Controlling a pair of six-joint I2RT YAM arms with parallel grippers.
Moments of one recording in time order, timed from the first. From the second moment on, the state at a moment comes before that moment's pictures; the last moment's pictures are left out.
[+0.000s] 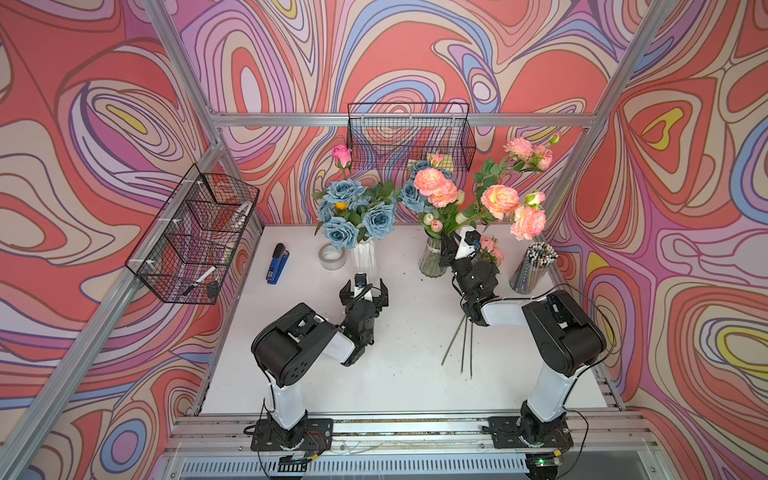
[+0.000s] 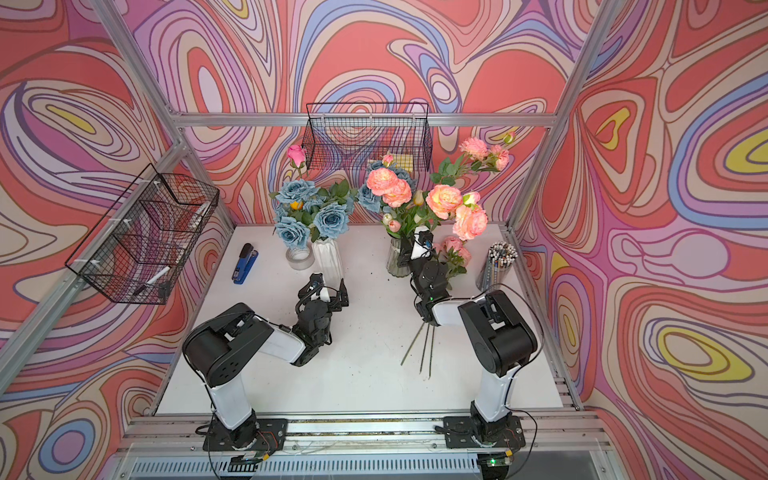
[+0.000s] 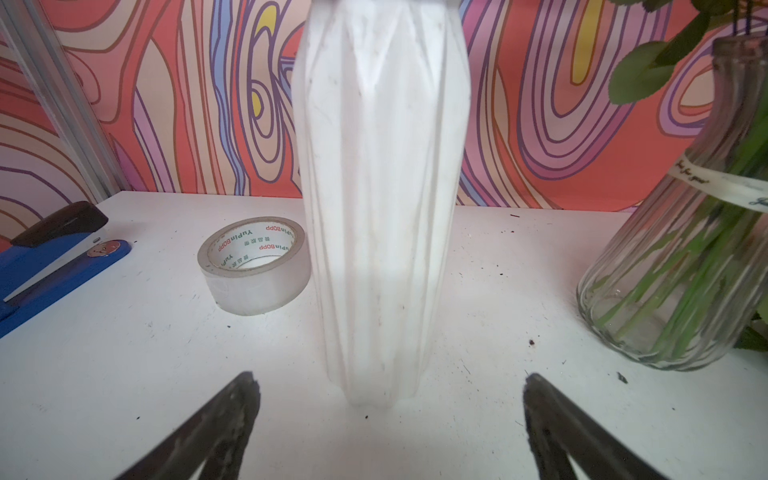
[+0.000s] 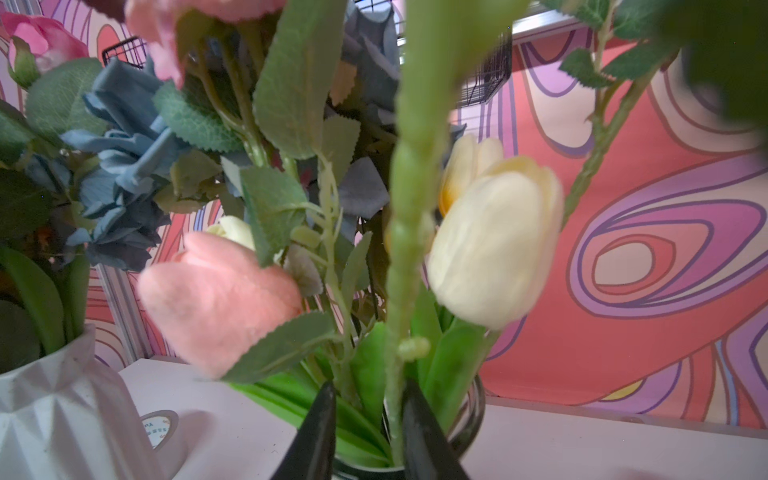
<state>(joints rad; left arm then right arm) -0.66 1.83 0.54 1.18 -0.67 -0.15 0.40 1.82 0.84 1.24 0.13 0.08</state>
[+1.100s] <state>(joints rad) -0.66 1.72 0.54 1.18 -0.37 -0.15 0.40 1.52 1.05 0.82 0.10 -0.11</state>
